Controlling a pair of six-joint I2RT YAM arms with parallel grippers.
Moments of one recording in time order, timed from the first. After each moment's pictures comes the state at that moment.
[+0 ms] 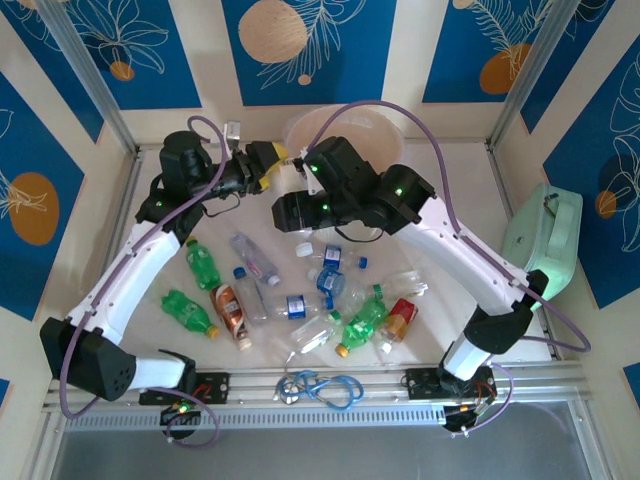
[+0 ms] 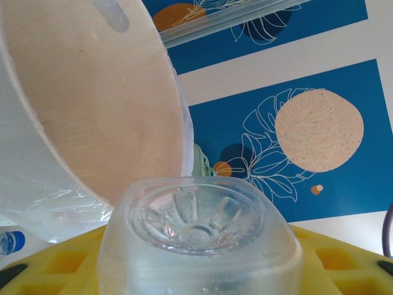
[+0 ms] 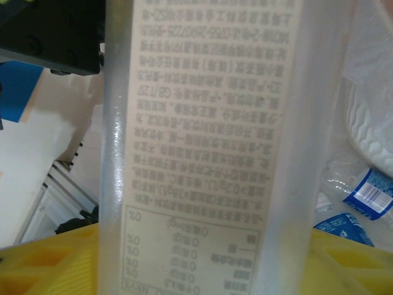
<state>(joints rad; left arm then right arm) -0.34 1.31 1.29 -0.13 0.74 -1.15 0.94 1.64 2.03 -1.17 -0.03 0.58</state>
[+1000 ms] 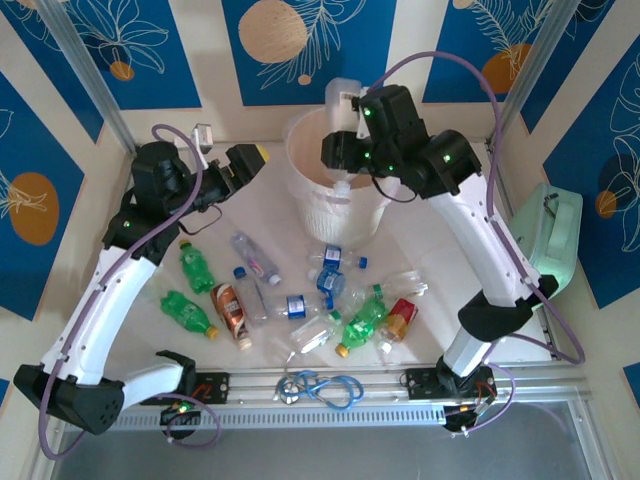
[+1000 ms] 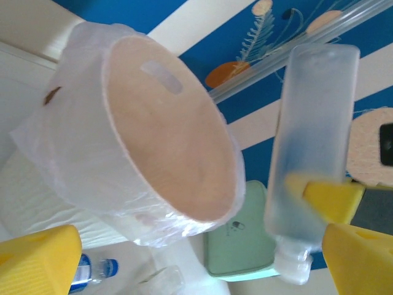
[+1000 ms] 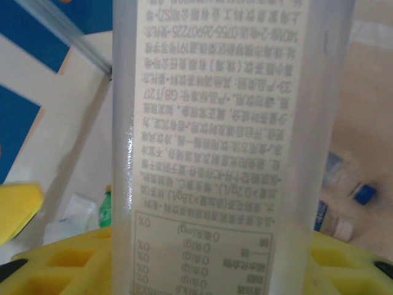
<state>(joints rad) -0.34 1.14 1.33 -0.43 0.44 -0.85 0.67 1.70 2.29 -1.22 0.09 0.53</state>
